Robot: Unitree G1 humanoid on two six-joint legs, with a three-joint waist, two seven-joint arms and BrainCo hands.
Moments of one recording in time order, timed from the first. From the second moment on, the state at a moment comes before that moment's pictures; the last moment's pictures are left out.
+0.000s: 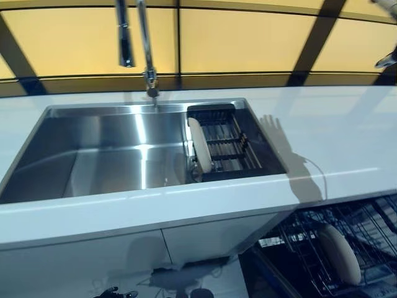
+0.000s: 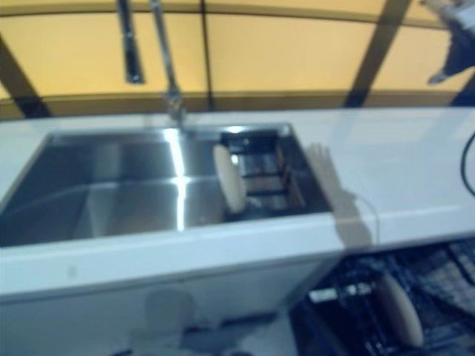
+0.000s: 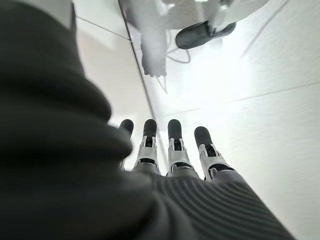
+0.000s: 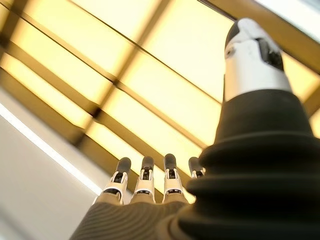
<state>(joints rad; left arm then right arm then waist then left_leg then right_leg) 0.02 0.40 -0.23 1.09 -0.14 0.10 0.04 -1.32 -1.42 0.82 0.38 -0.60 -0.06 -0.08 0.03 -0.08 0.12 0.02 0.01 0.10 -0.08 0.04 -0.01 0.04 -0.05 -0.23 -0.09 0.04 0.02</state>
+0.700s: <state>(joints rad) 0.02 0.42 -0.21 1.09 -0.17 0.07 0.05 -1.41 -1.27 0.92 0.28 -0.80 -0.15 -0.07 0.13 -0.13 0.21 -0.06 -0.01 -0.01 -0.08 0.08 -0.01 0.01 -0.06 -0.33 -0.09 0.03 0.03</state>
